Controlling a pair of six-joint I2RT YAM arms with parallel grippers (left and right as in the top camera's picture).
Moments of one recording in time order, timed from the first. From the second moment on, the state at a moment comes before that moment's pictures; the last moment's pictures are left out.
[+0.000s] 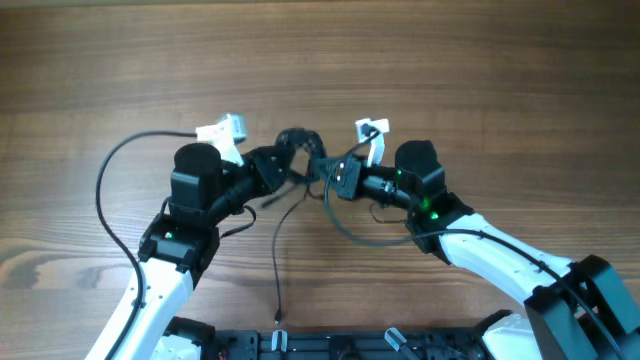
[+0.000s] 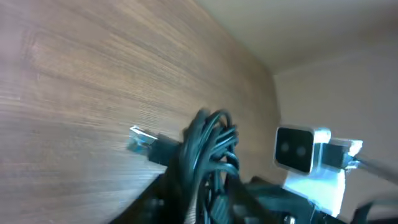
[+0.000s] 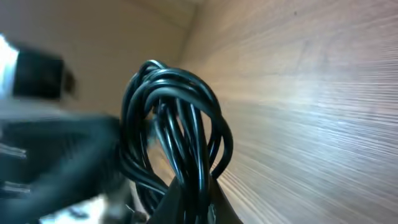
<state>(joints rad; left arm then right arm) -0.28 1.05 0.61 -0.03 0.41 -0.78 0.54 1.49 0.58 0.58 -0.60 0.82</state>
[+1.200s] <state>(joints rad) -0.29 1.05 0.61 -0.20 0.33 -0.67 0.75 1.49 0.58 0.47 -0.16 0.16</state>
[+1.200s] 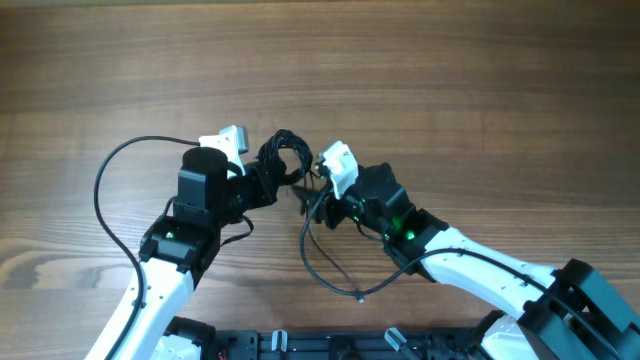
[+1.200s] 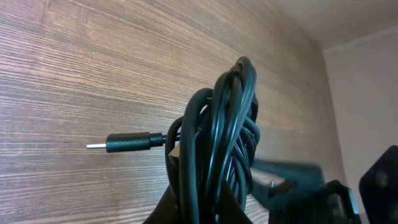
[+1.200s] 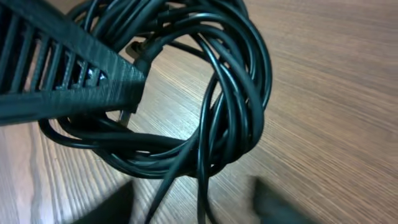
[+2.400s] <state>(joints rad) -0.44 1.09 0.61 -0.09 0.50 -0.31 0.53 1.46 0.58 0.56 -0.60 0.73</state>
